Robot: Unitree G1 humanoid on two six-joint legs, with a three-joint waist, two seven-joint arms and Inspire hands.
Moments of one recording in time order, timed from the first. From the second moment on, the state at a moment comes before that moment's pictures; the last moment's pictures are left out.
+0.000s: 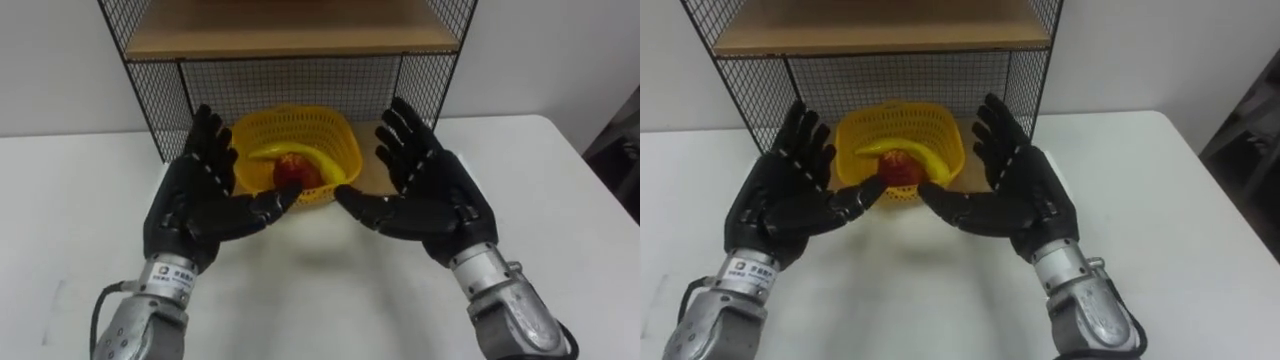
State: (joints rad) left arm 0.29 0.14 -0.09 -0.26 -0.50 -0.06 -0.06; right arm 0.24 -0.19 0.10 -0.22 0.45 -0.05 0.23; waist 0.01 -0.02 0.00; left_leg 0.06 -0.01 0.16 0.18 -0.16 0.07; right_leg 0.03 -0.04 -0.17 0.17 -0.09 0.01
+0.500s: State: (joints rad) left arm 0.29 0.14 0.09 -0.46 -0.42 -0.34 0.00; right arm 0.27 -0.19 -0.11 -0.42 0.30 -0.27 0.07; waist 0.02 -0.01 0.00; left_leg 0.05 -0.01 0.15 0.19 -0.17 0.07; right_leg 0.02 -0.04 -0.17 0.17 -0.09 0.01
